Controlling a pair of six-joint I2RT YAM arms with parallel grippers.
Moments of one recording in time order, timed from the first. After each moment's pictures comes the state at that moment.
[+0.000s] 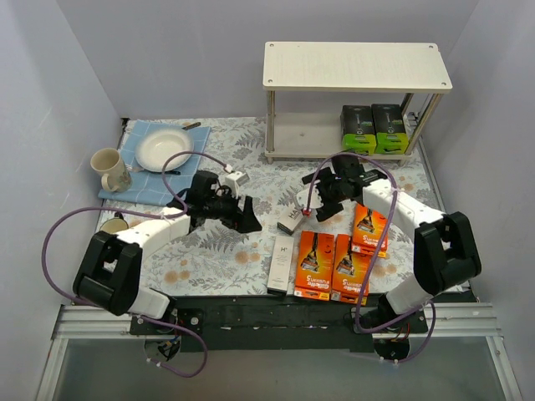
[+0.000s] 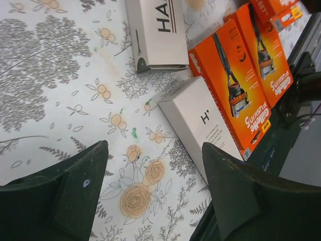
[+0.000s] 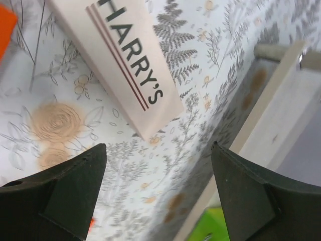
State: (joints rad) left arm -0.39 1.40 0.75 -0.08 0.69 -0.16; right arm 0.44 1.57 1.06 -0.50 -0.38 -1.72
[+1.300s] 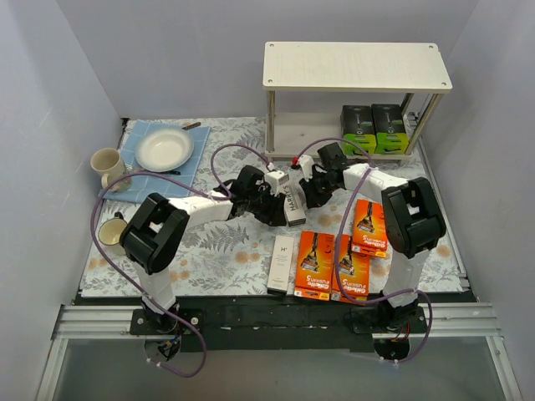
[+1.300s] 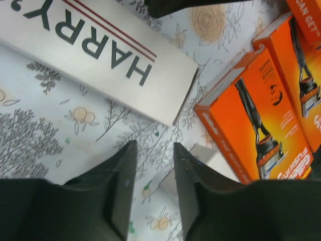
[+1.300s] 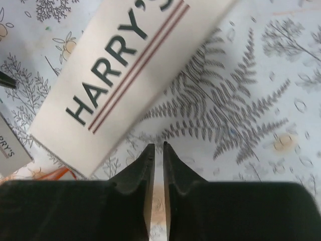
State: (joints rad) left arm -0.65 1.84 1.06 -0.01 0.49 -0.16; right arm 0.41 1.90 1.26 -0.47 -0.43 -0.42
